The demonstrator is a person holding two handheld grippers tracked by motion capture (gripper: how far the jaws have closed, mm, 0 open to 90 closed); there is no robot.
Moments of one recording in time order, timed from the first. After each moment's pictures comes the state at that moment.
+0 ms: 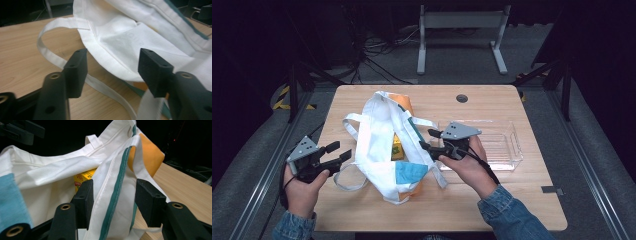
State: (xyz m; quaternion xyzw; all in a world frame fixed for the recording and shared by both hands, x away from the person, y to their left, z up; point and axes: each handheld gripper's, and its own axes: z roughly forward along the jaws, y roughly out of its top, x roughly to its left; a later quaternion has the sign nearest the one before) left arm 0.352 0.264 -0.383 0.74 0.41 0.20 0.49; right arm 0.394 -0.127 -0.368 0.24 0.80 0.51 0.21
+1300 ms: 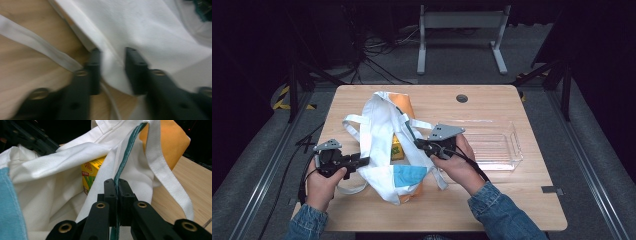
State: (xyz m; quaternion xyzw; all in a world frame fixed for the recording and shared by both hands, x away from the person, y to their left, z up) left arm 0.373 0.242 -0.417 0.77 0.42 0.08 0.47; right arm 0.399 -0.106 -0.379 0.22 0.83 0.48 0.18
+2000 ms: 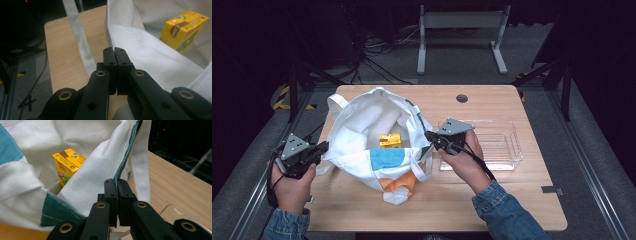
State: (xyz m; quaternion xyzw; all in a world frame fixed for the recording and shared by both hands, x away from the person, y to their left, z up) left arm 0.347 0.294 -0.379 0.75 0.45 0.27 0.41; right arm 0.402 -0.127 -0.368 0.27 0.81 0.46 0.24
